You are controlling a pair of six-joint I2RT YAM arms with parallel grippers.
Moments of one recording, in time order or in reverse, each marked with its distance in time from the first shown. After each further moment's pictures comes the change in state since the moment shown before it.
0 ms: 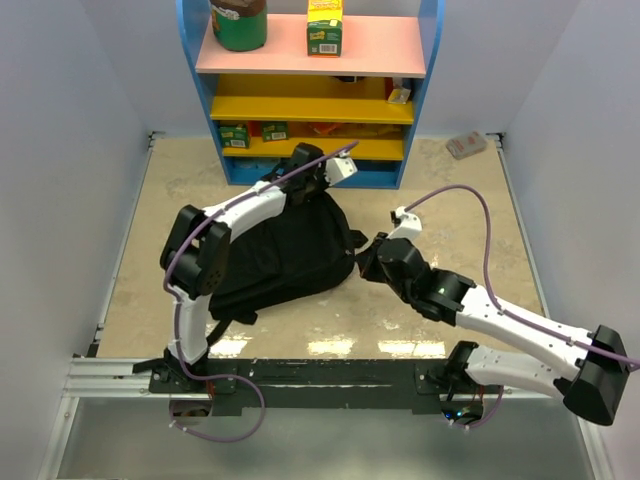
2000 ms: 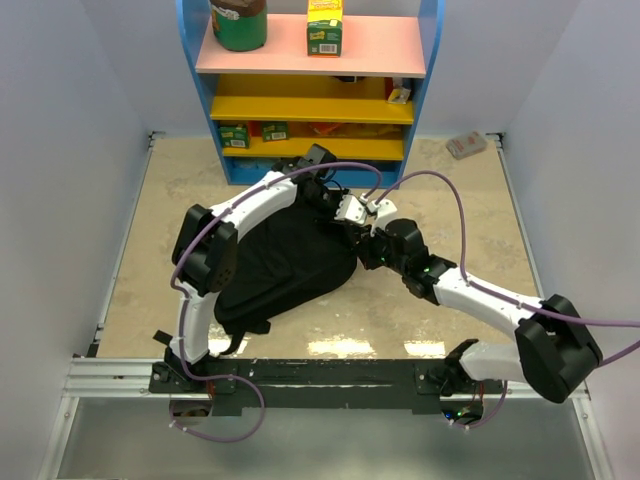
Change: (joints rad) left arm -0.037 0.048 0.200 -0.566 0.696 0.626; right arm -0.306 0.242 -0.109 0.402 -0.466 -0.594
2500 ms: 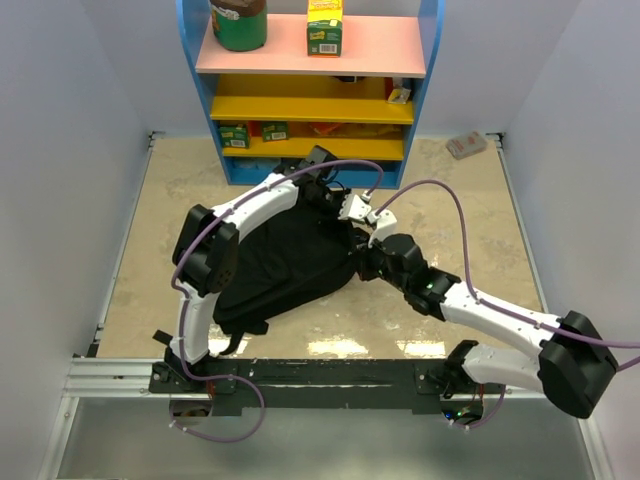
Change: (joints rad) left arm -0.008 0.000 -0.019 0.056 0.025 -0.081; right arm 0.135 -0.127 -0.041 -0.036 0.118 0.098
